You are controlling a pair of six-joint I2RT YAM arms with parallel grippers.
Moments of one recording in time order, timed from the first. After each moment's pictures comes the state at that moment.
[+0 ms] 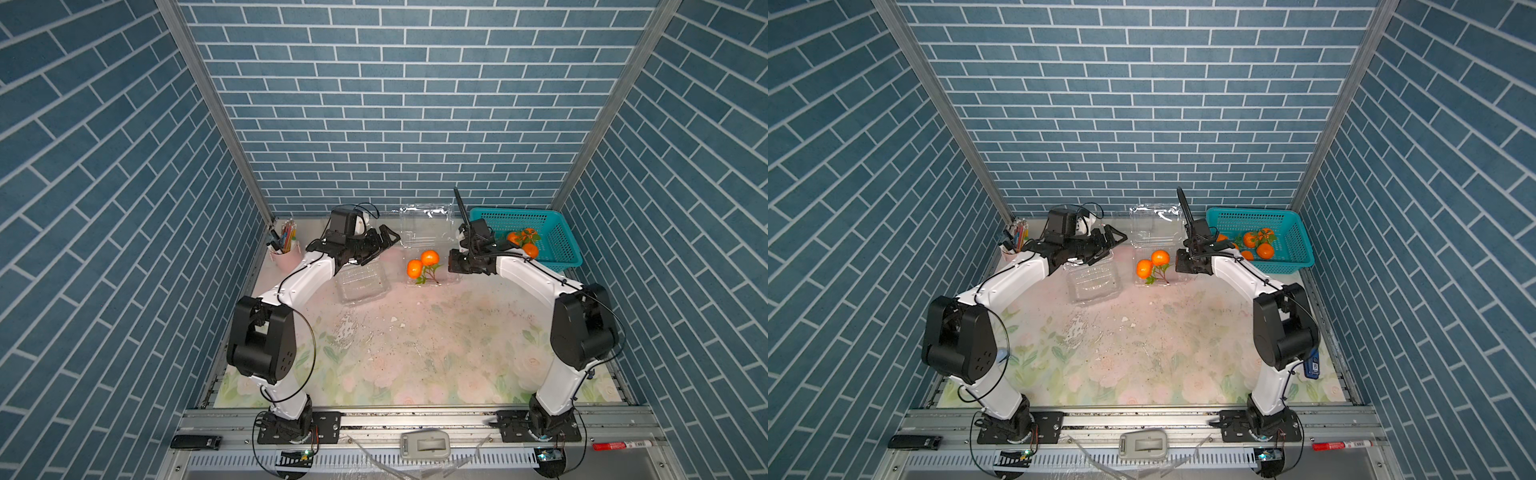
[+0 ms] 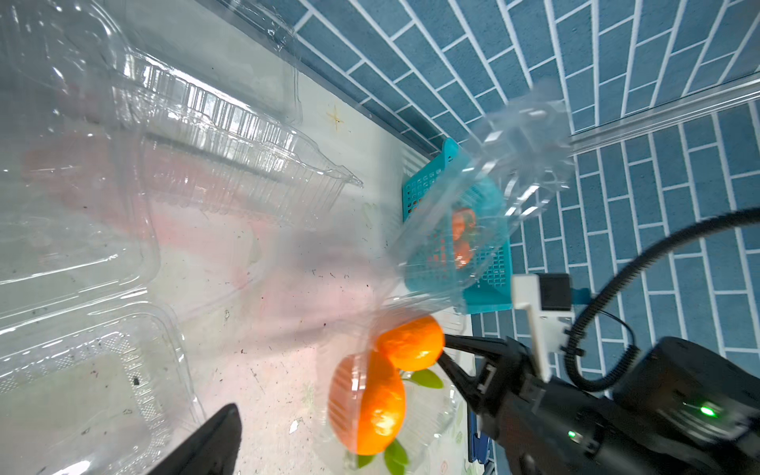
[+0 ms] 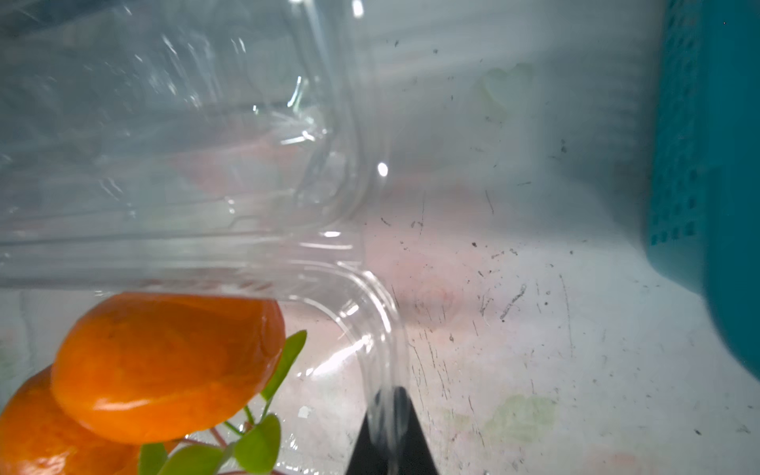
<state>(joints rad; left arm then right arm) -0.30 1.70 1.35 -0.26 0.52 -0.77 0.46 1.82 1.41 -0.56 -0.11 0.39</state>
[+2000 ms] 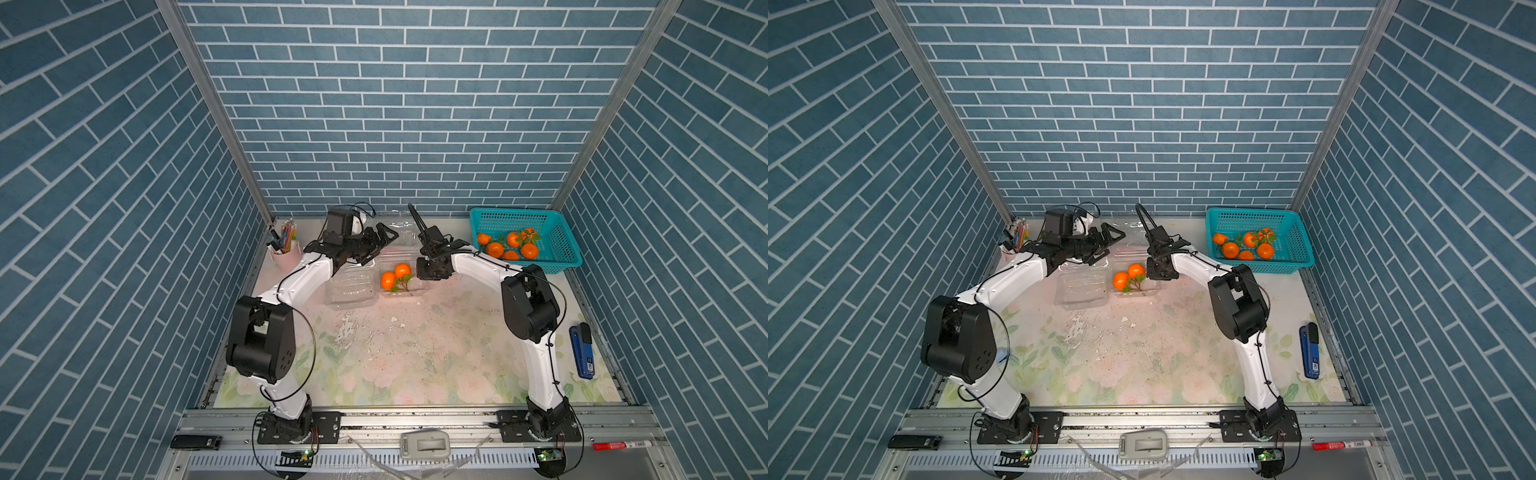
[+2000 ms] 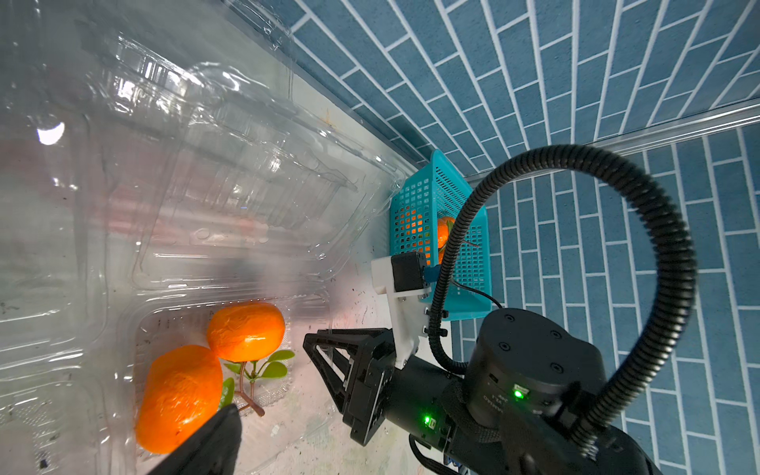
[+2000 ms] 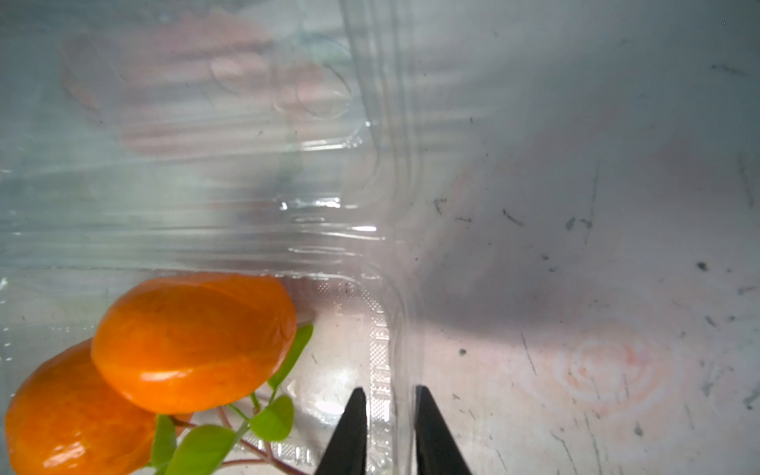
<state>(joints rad) -0.28 1.70 1.32 -0.20 0.56 -0.84 0.63 2.16 1.71 -0.65 -0.01 0.53</state>
